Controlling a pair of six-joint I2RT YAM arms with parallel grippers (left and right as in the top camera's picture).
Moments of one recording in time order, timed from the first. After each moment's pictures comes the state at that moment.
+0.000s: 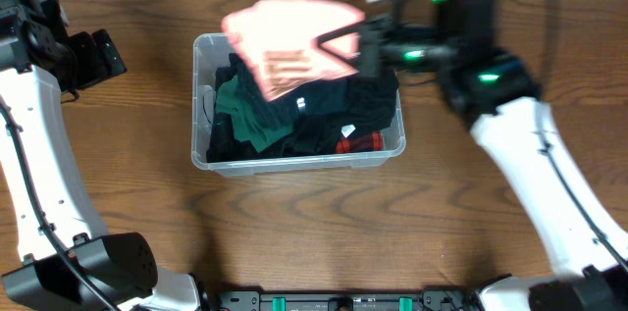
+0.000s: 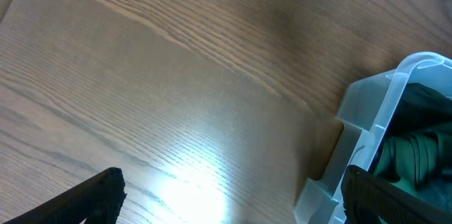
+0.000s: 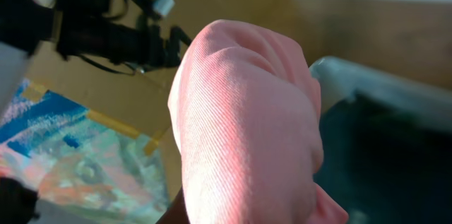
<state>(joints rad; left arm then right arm) 0.37 1.68 1.88 -1.31 -0.04 -0.09 0.43 1.57 1.50 -0.33 -0.85 0.52</state>
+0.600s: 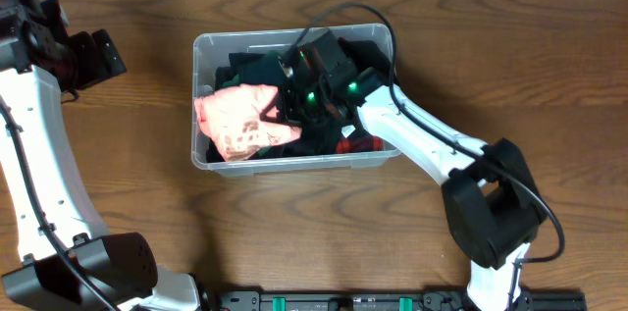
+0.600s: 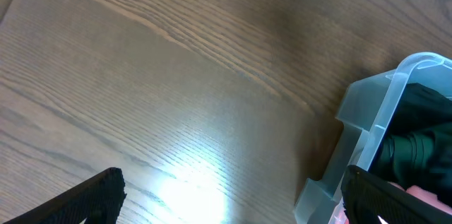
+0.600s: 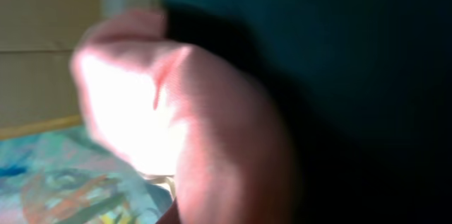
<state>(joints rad) 0.37 1.68 1.88 -1.31 -0.04 -0.09 0.65 2.01 1.50 -0.44 -0.64 0.72</state>
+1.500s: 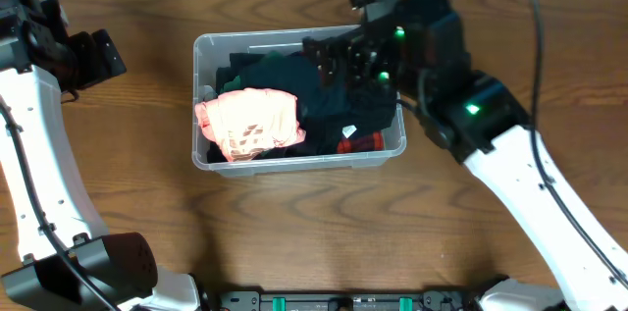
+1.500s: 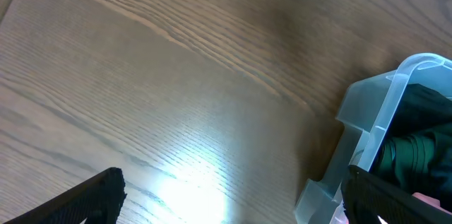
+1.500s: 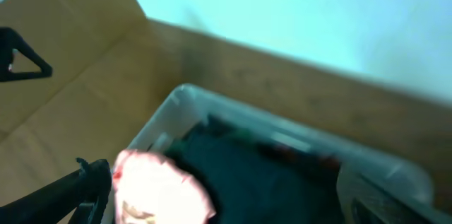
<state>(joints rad) 0.37 1.68 1.88 -1.31 -0.04 -0.09 0.55 1.46 1.50 -0.45 -0.15 0.20</state>
